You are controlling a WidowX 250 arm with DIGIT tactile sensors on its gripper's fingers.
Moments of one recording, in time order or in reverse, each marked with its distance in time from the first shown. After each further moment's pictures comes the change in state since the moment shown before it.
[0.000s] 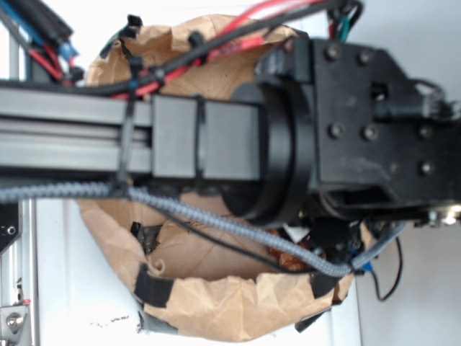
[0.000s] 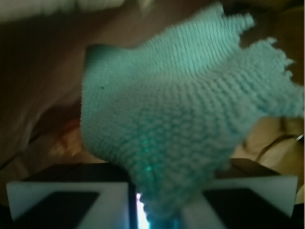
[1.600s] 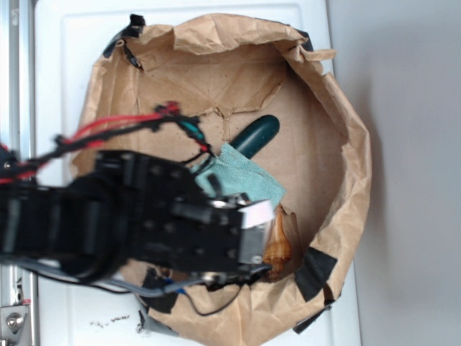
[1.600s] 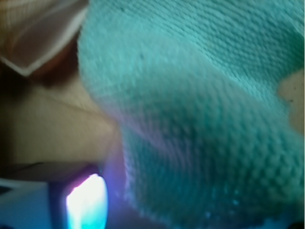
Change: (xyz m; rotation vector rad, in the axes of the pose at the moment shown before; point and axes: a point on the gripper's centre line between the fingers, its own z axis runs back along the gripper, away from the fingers) arm -0.045 -0.002 -0.106 -0.082 -0.139 -0.106
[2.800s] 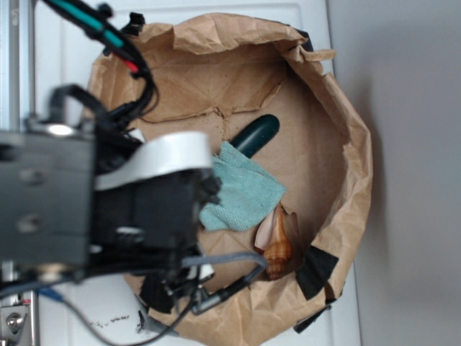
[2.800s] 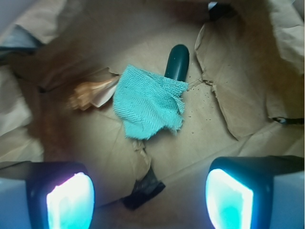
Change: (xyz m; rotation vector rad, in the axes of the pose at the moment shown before) arm -0.013 0.031 0.117 -0.070 -0.125 -0.026
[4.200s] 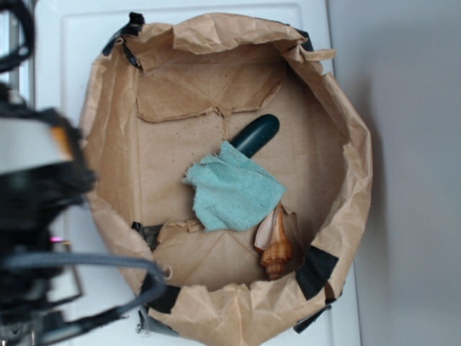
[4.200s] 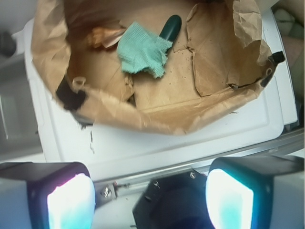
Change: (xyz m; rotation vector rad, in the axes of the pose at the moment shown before) arm -0.038 0.019 0.070 0.019 0.119 -0.171
